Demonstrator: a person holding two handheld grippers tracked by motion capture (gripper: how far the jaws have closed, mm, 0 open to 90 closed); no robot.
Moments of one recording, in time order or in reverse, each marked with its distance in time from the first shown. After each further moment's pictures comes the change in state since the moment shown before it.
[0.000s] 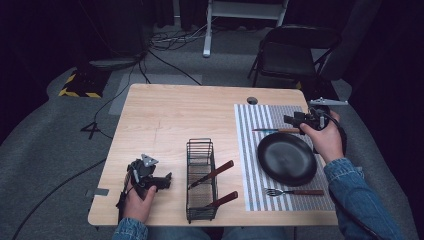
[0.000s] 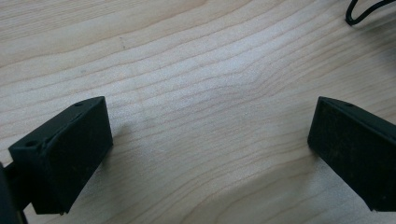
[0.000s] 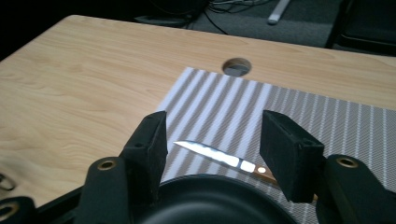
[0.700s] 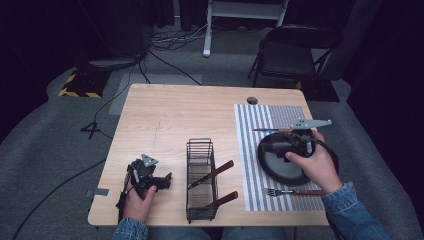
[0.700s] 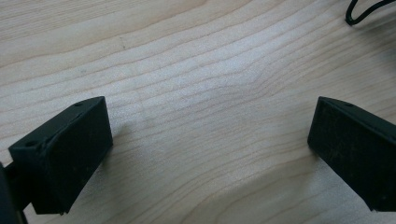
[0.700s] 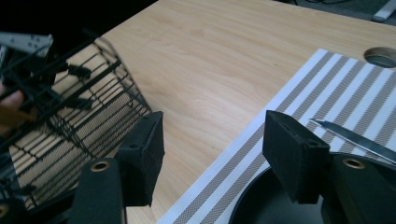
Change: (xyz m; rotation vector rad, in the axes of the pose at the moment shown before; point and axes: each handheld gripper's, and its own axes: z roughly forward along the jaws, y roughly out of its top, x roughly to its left) left arm 0.000 0.000 0.000 0.000 0.000 -0.001; right arm 0.101 -0.032 -0.026 0.064 0.274 -0.164
